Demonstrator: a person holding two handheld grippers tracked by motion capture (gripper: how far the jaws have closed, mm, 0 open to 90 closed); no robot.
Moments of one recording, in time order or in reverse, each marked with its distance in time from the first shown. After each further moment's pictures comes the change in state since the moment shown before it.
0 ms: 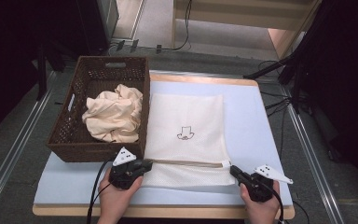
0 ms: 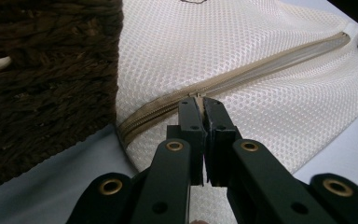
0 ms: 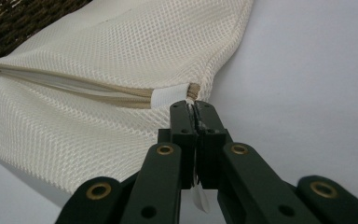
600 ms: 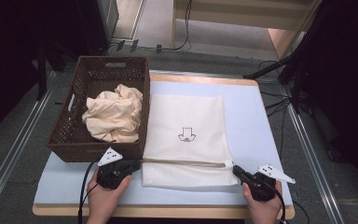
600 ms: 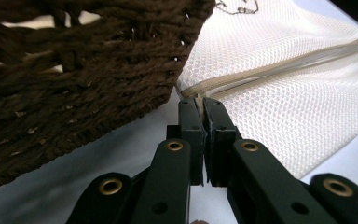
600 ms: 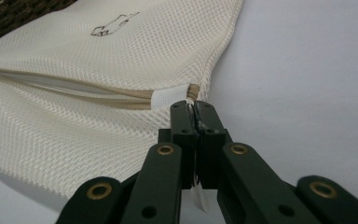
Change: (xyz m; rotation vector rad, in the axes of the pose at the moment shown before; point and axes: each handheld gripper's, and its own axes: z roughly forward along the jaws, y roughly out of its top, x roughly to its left) left arm 0.025 -0.011 -0.016 -0.027 0.038 -0.039; right arm -0.008 -0.002 -0.001 0.010 -0.029 0.021
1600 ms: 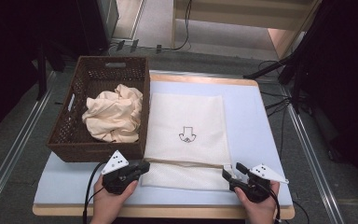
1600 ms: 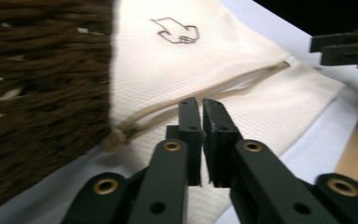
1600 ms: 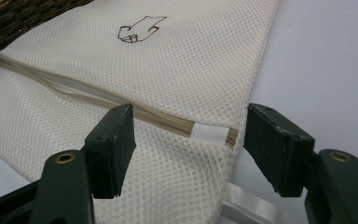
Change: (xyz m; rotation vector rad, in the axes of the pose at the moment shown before) left arm -0.028 0.003 -0.001 -0.077 -0.135 0.136; right arm 0.015 0.002 0.006 -0.024 0.032 -0.088
